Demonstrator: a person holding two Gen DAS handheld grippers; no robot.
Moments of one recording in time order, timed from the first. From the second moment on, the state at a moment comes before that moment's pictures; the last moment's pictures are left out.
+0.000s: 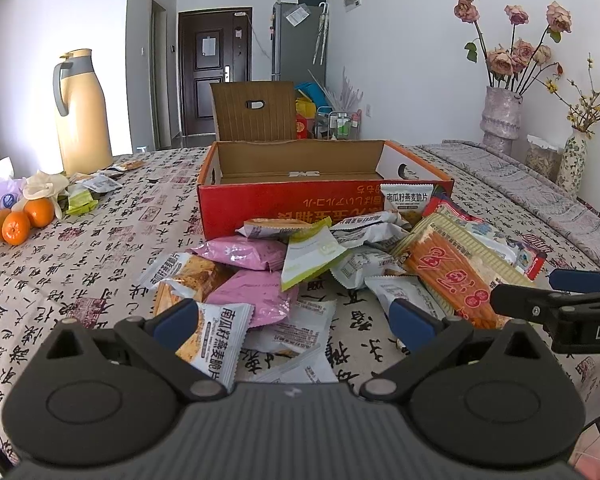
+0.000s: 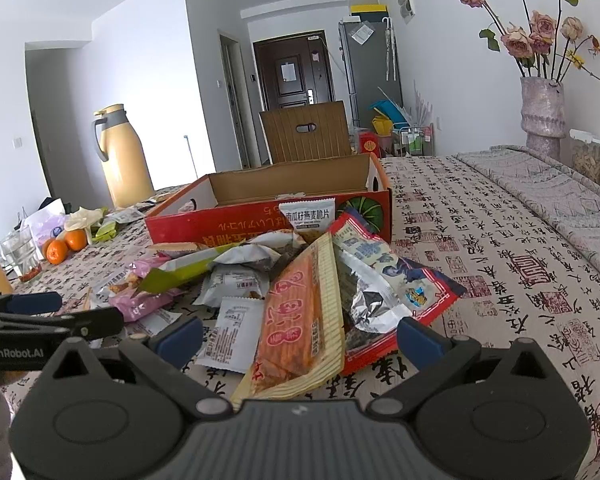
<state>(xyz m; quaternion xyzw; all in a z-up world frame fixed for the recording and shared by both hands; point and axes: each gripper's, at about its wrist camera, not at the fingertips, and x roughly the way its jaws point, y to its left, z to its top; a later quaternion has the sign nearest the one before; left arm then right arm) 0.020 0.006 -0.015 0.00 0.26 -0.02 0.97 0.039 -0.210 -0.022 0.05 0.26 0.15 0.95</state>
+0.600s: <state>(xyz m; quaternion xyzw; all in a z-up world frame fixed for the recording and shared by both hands) 0.018 0.007 -0.015 0.00 0.26 -0.02 0.97 0.039 -0.210 -0.022 0.05 0.26 0.15 0.95</state>
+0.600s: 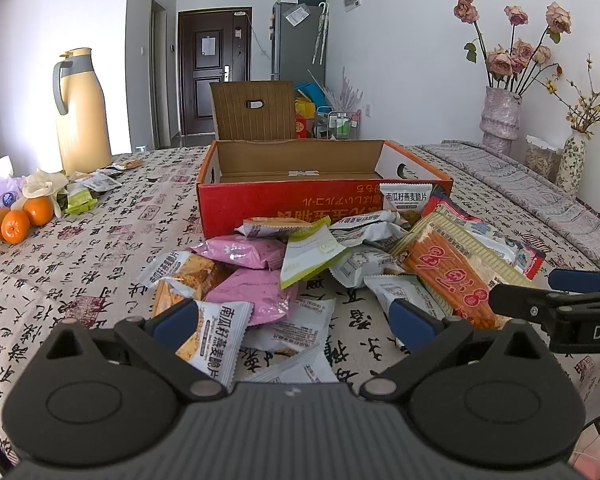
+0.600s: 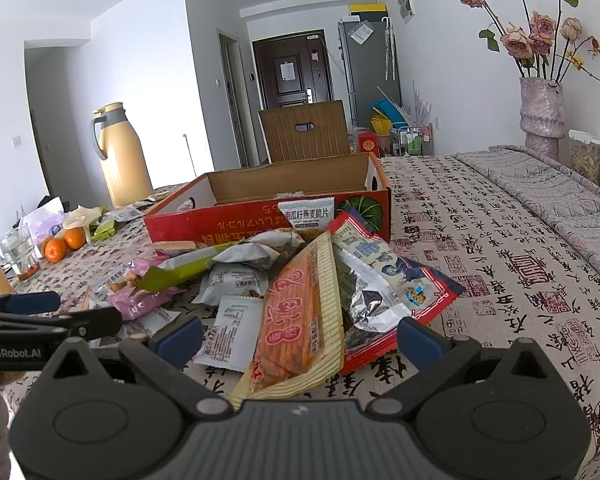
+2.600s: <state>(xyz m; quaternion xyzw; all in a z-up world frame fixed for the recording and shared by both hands) 0.012 0.007 -0.050 -0.01 0.36 0.03 0.93 0.024 -0.208 -0.035 0.05 0.27 0.15 0.95</state>
